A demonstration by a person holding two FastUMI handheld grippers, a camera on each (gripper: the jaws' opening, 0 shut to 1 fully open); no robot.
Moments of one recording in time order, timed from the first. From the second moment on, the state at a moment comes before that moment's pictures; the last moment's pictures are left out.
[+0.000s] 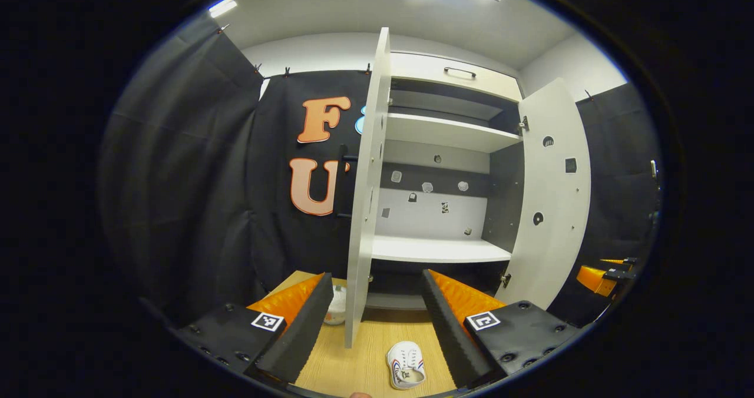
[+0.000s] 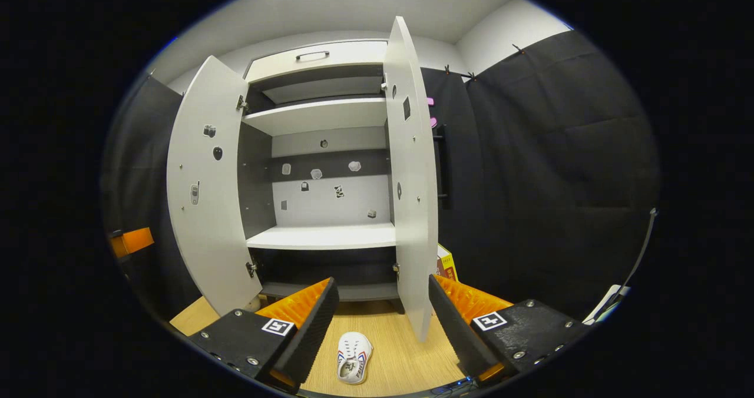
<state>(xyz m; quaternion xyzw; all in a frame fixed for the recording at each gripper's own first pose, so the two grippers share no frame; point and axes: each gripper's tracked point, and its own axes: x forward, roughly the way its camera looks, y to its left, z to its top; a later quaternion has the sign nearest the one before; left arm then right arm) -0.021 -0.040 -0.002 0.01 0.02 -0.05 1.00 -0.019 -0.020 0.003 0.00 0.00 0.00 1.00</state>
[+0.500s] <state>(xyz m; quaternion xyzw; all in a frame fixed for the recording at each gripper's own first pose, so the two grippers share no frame) -0.026 -0.047 0.008 0.01 0.01 -0.07 1.00 -0.011 0.013 -0.037 -0.01 0.04 0.03 1.00</state>
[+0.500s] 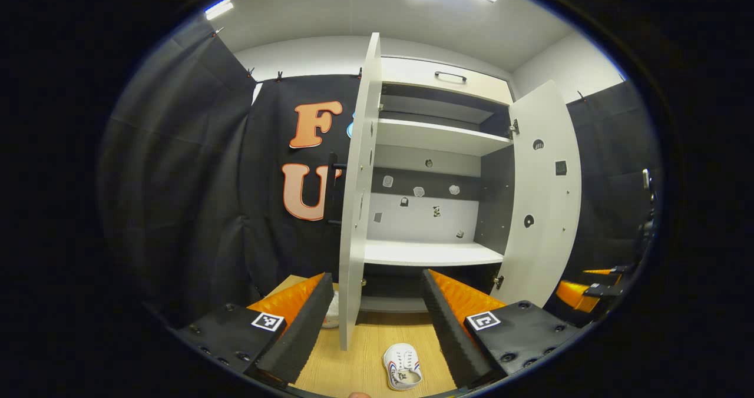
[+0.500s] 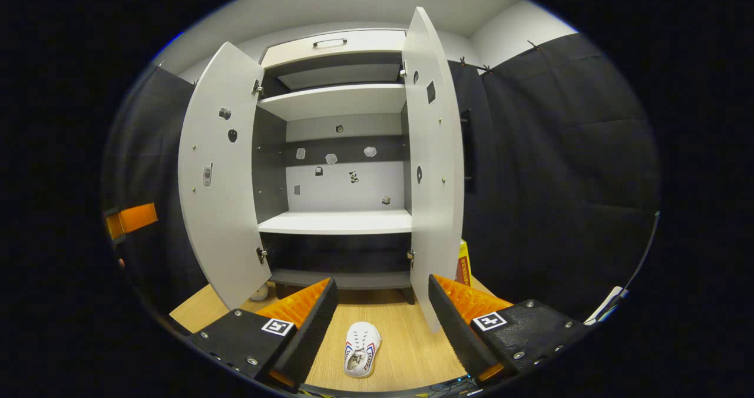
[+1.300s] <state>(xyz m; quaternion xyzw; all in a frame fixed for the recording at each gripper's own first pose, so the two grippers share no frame) -0.038 0.002 0.008 0.03 0.01 -0.01 1.00 0.078 0.032 -0.278 -0.02 0.24 0.03 0.97</state>
